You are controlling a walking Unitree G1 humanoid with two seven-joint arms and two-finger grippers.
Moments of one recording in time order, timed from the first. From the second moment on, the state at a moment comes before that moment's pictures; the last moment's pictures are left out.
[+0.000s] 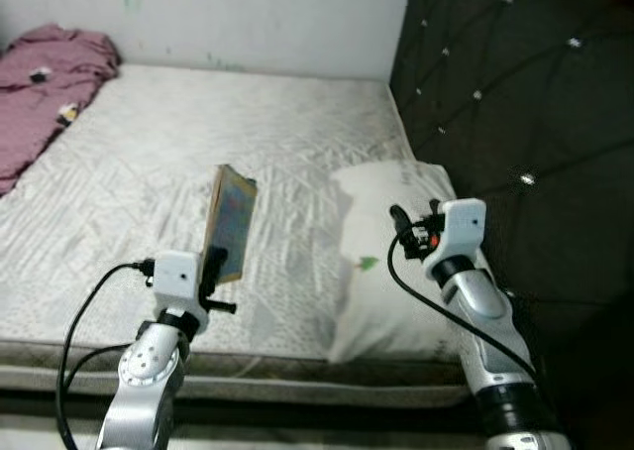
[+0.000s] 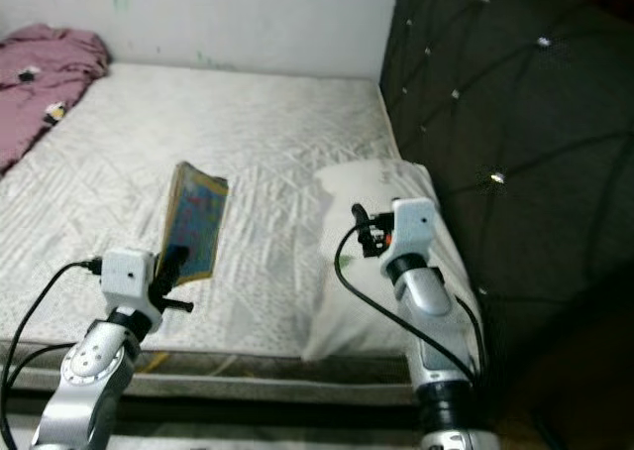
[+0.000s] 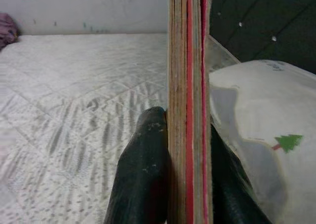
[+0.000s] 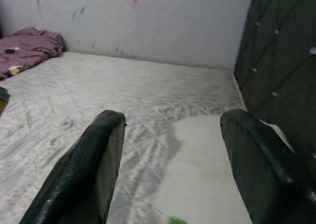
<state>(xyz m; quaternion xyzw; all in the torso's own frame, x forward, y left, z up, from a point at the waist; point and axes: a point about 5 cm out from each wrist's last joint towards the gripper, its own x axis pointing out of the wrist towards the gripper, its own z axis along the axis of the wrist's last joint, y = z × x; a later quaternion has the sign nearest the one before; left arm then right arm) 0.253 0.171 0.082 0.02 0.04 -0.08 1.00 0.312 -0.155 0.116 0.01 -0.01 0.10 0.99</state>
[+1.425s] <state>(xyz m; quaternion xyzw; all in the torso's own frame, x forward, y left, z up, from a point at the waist) 0.251 0.183 0.085 0.00 0.03 -0.07 1.00 0.317 -0.141 0.117 0.01 -0.01 0.12 0.99</state>
